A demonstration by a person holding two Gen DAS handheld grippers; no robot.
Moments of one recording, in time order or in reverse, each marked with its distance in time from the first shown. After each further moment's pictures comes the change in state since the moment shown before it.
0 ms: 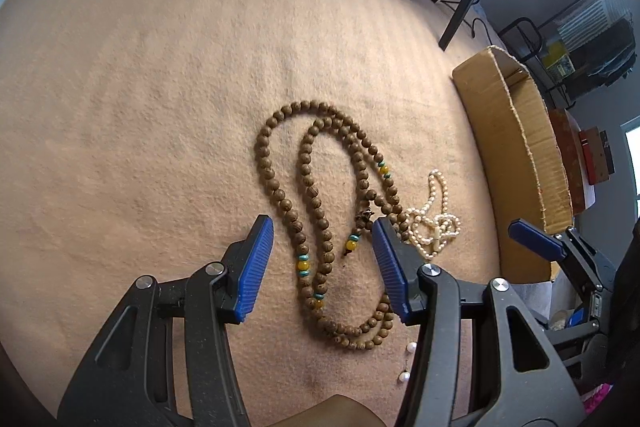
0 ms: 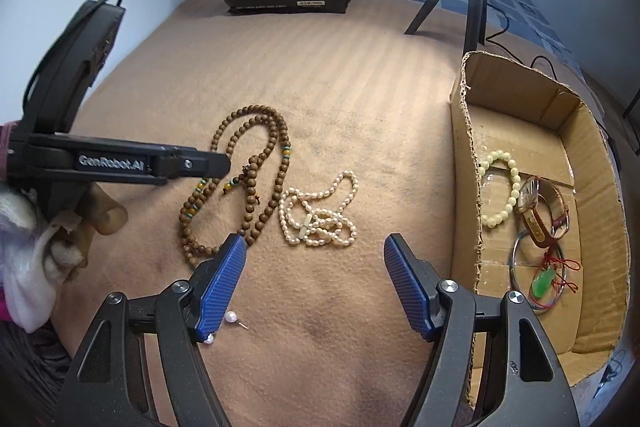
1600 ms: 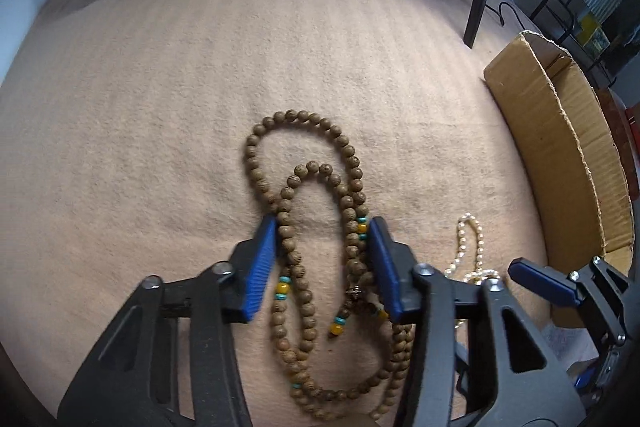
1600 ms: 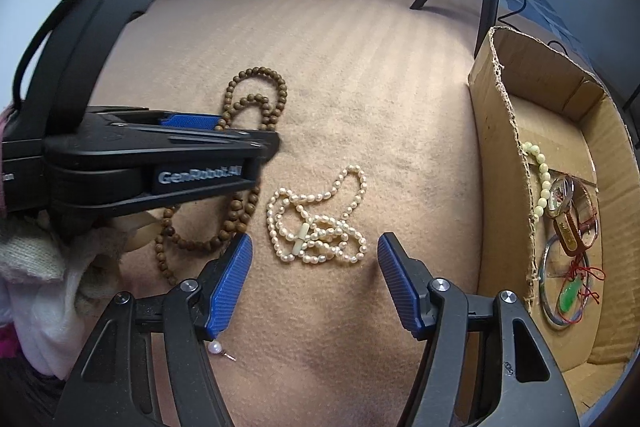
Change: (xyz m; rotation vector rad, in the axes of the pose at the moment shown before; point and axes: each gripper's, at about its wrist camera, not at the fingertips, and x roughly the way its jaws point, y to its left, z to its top) left arm 0.042 -0.038 0.026 0.105 -0.072 0.225; right arm 0.043 0.004 0.007 0.012 0.067 -0.027
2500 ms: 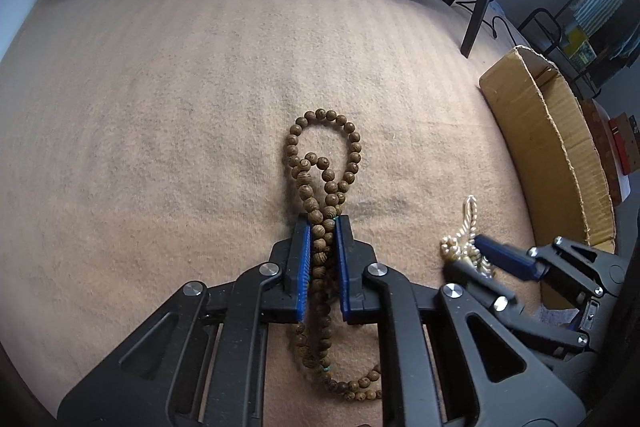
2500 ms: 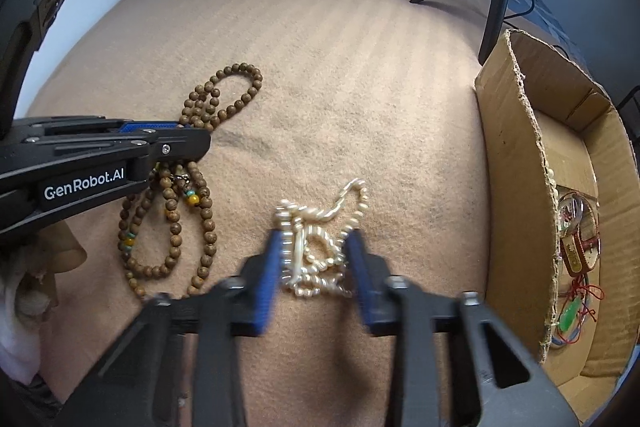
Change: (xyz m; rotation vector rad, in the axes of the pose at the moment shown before) left arm -0.017 0.028 -0.012 -0.032 -0.009 -0.082; right arm 0.021 0.002 0.014 -0.001 0.028 -0.054
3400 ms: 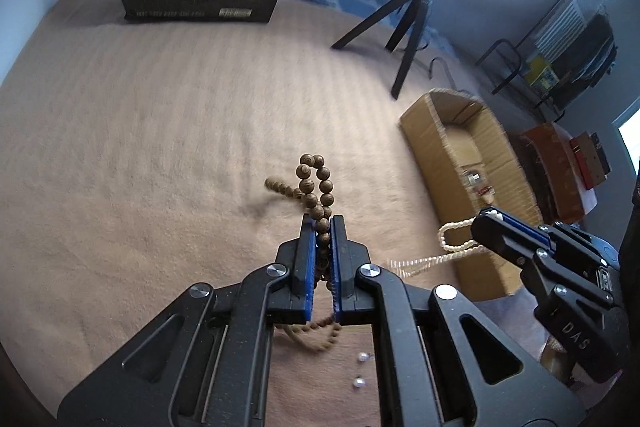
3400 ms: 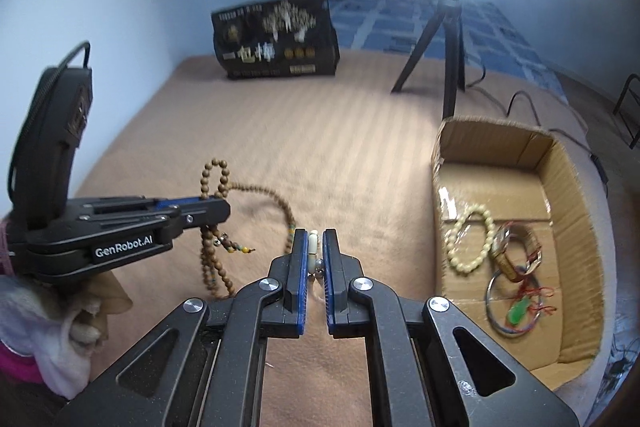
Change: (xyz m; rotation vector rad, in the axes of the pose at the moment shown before) left arm -0.087 -0.025 -0.005 -0.005 -0.130 -0.138; right arm -0.121 -0.012 -0.002 0.079 -0.282 0.092
